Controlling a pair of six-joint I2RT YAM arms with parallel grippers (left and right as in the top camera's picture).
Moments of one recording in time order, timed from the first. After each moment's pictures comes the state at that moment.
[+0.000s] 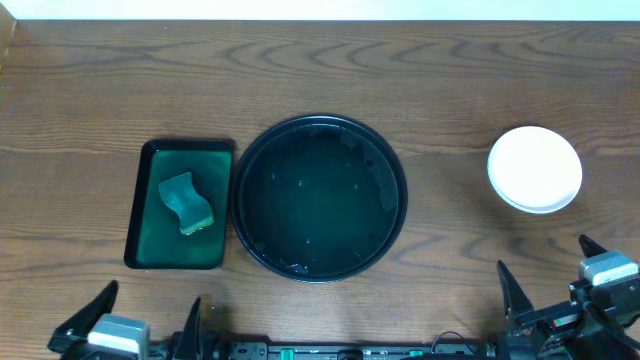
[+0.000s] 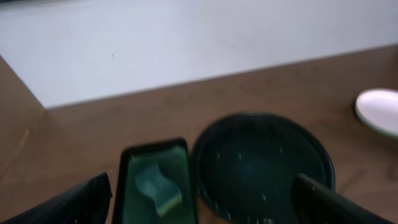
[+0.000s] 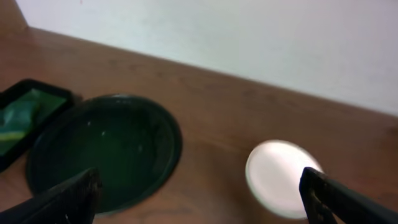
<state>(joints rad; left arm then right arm) 0.00 0.40 1.46 -1.38 0.18 0.15 -0.05 0.43 1.26 -1.20 -0.30 -0.16</state>
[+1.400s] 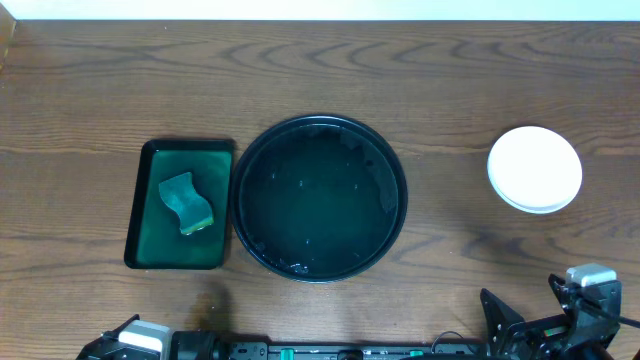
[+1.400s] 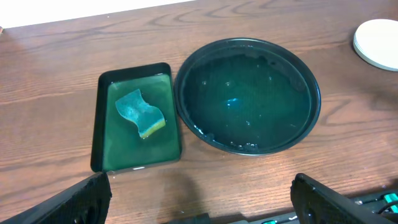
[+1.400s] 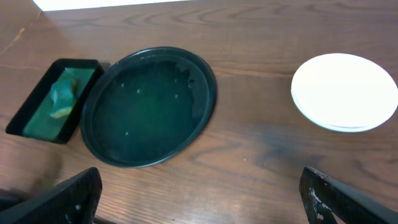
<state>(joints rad) 0.00 0.40 1.46 -1.65 0.18 0.15 -0.05 0.43 1.26 -1.44 -0.34 0.05</state>
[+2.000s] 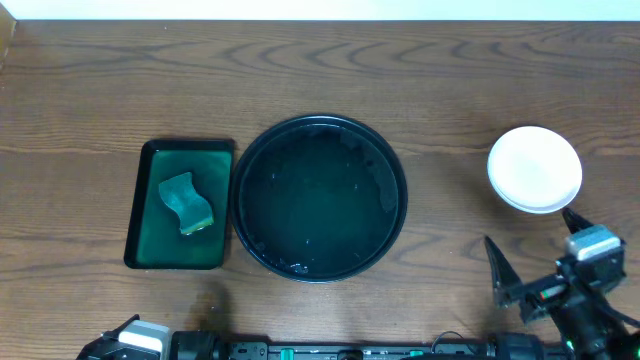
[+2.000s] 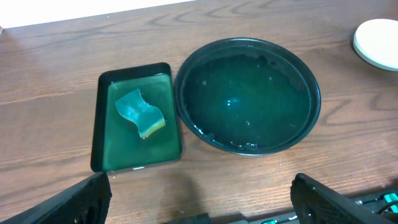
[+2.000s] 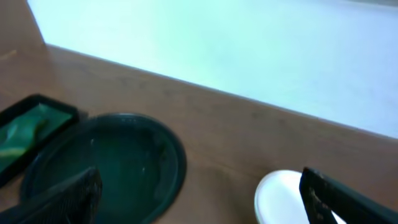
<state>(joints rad) 0.00 0.40 1.46 -1.65 0.18 0.15 -0.05 0.39 1.05 -0.90 -0.38 -0.15</state>
